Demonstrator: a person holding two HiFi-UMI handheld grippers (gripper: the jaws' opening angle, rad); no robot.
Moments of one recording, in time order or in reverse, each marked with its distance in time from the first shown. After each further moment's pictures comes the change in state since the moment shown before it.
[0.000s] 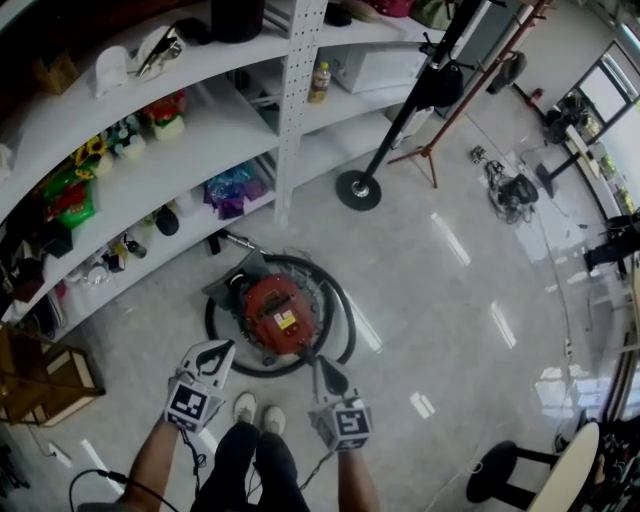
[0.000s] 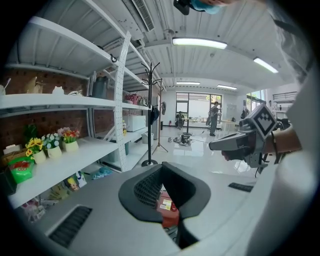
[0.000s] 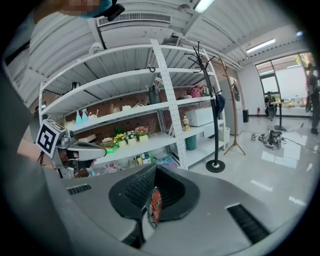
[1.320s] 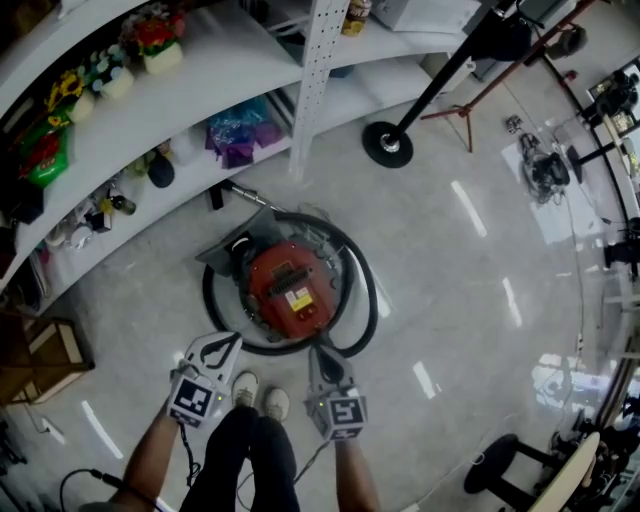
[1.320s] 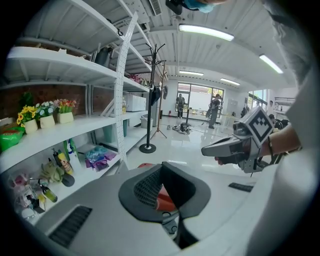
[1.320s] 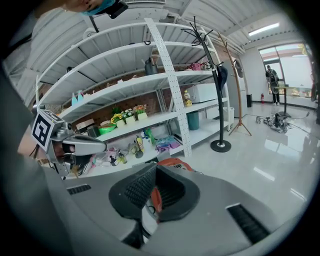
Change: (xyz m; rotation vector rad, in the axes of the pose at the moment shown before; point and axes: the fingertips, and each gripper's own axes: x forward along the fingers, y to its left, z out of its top) left arm 0.074 0.010 -0.149 -0.060 0.117 -0.038; right arm 0.101 -0.021 -0.155 0.029 0.152 0.033
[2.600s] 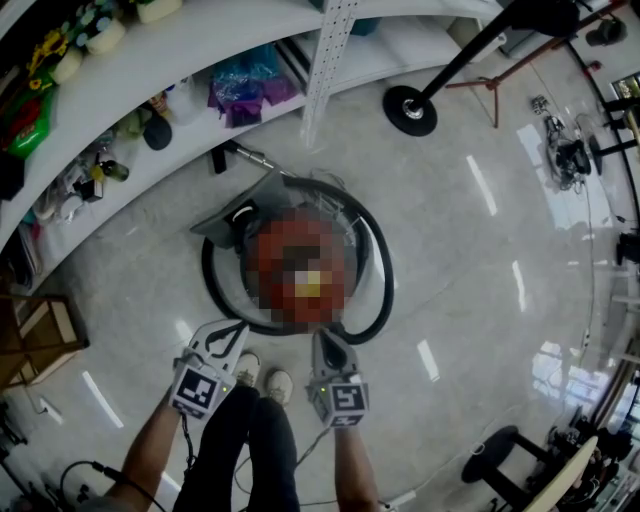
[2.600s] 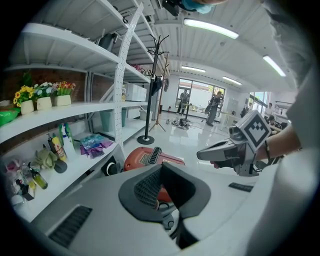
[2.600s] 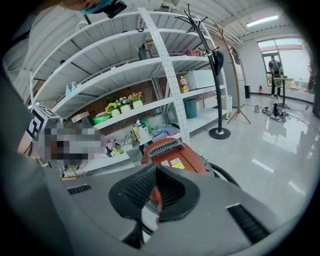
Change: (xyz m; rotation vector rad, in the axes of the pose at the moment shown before) left arm 0.043 -0.003 -0.070 -0.043 0.055 -0.034; right arm 0.050 -0.023 -0.074 0.030 0.072 -0.012
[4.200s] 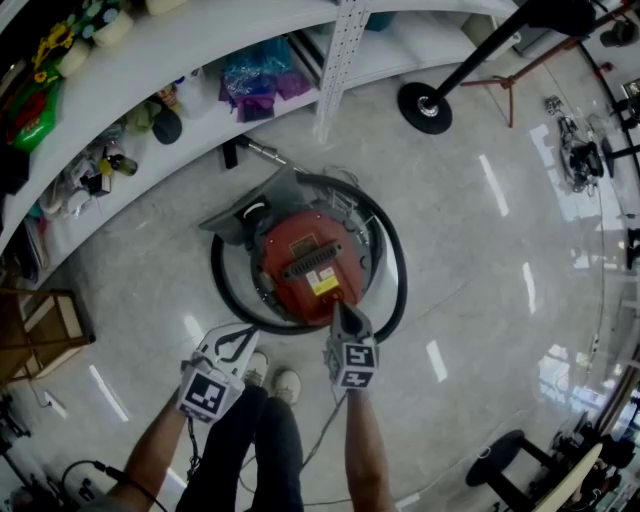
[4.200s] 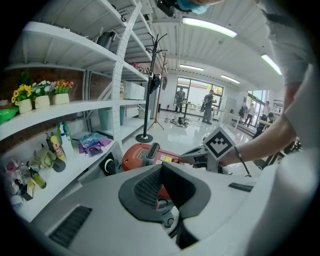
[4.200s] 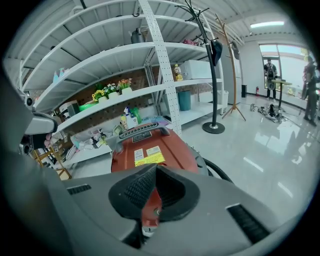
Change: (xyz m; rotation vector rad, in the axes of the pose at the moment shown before) left arm 0.002 -0.006 -0.014 0.006 0.018 -0.016; right arm 0.076 -0.062 -0.031 -0.020 0.074 -0.099
